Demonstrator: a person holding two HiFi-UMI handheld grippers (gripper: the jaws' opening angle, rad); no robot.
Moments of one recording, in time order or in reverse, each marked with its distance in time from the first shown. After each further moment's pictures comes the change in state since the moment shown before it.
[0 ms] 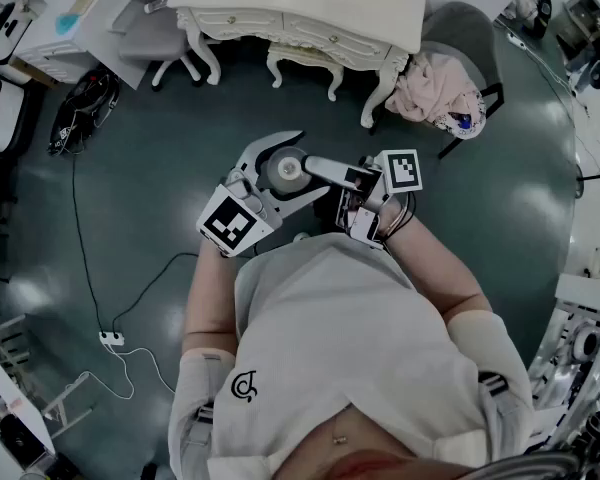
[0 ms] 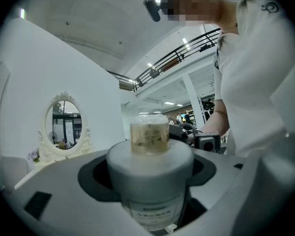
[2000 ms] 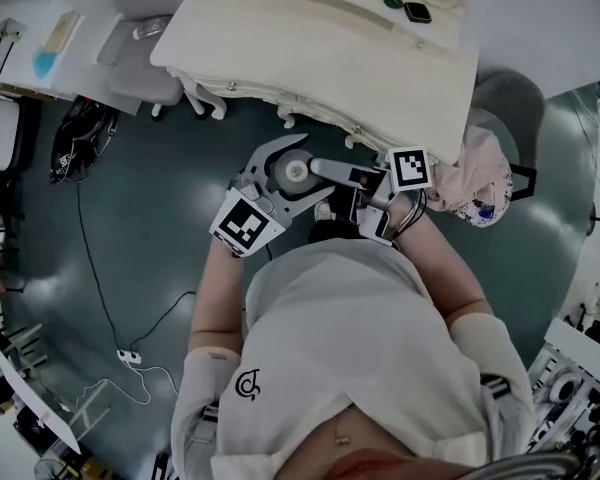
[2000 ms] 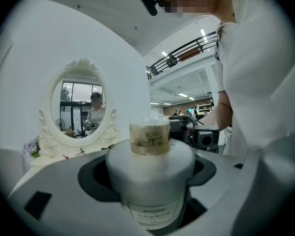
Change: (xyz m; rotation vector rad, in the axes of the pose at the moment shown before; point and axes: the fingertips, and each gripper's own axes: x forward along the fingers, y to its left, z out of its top) left arm 0.156 0.357 -0.124 -0.120 0.115 0.066; right arm 0.063 -0.111 0.385 0.031 0.070 -0.165
